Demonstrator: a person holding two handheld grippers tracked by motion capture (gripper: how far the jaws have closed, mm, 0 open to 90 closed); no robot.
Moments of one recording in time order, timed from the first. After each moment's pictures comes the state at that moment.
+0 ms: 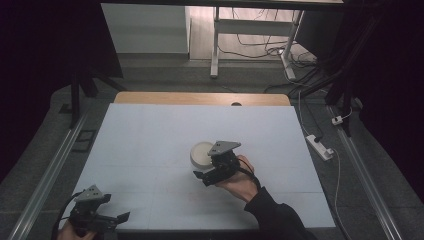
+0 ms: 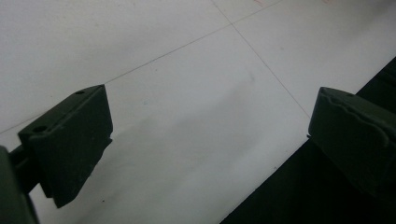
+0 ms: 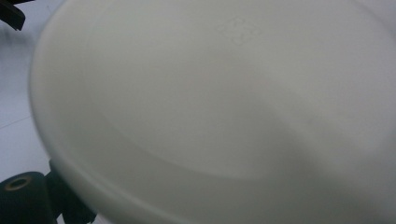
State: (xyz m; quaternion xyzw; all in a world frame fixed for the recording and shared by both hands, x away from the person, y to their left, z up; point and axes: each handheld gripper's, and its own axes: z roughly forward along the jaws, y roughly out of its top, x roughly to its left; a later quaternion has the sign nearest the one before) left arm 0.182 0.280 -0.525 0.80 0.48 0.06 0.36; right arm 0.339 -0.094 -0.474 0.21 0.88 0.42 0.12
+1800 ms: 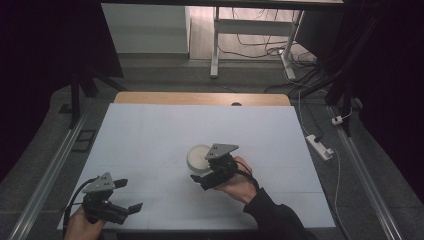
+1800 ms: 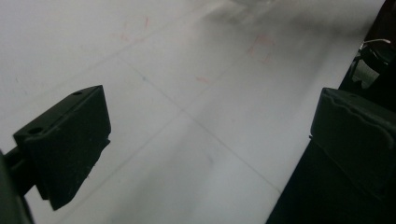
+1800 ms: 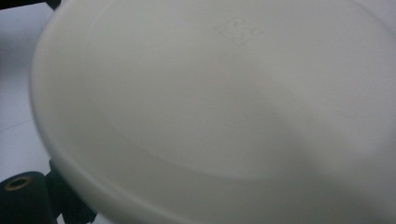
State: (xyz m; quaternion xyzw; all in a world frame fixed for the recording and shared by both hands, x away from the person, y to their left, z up) left arm 0.210 0.253 -0.495 0.82 0.36 0.08 0.44; right arm 0.331 -0.091 -0.472 0.18 0.88 0.43 0.11
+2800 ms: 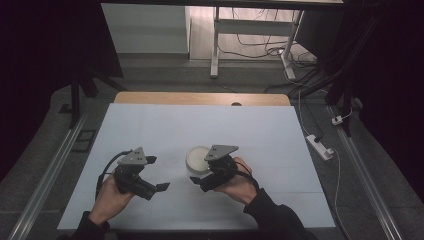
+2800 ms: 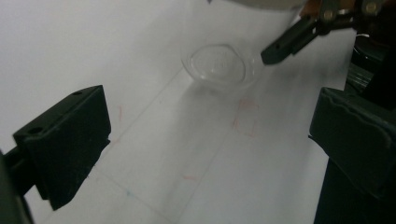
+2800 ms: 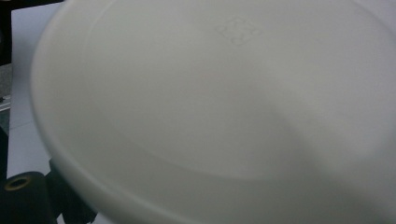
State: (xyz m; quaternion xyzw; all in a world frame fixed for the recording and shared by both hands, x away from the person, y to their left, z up) left arm 0.272 0.189 -0.453 0.85 0.28 0.08 0.43; right arm 0.327 -0.091 -0.469 0.17 0.88 0.43 0.11
